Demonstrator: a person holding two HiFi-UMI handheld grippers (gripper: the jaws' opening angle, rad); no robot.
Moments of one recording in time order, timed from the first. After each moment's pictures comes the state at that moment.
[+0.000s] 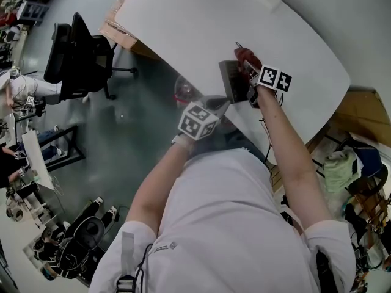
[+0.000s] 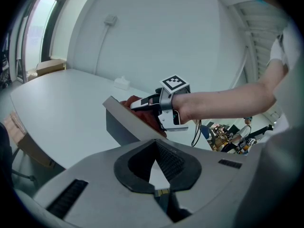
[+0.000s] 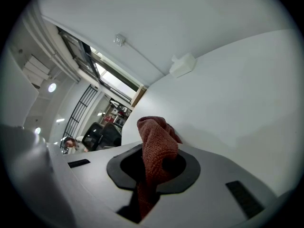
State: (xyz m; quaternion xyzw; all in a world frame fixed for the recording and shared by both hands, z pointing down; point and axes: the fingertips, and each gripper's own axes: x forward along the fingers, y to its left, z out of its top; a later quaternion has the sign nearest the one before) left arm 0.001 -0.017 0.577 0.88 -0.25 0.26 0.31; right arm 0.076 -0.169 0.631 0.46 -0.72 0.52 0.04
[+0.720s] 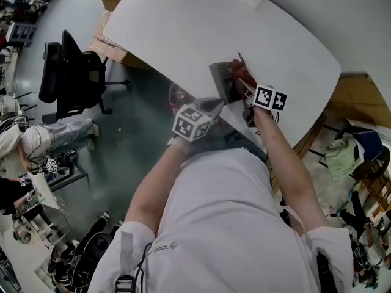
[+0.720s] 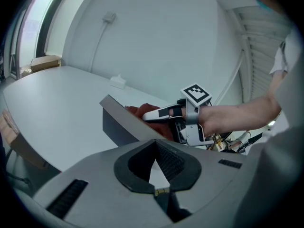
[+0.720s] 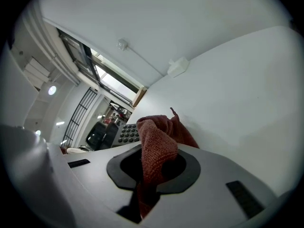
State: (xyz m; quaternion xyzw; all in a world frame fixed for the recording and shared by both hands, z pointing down) left arm -0.002 -0.018 0.577 0.89 -0.22 0.25 0.32; right arm 0.078 -0.100 0.618 0.47 -0.71 0.52 0.03
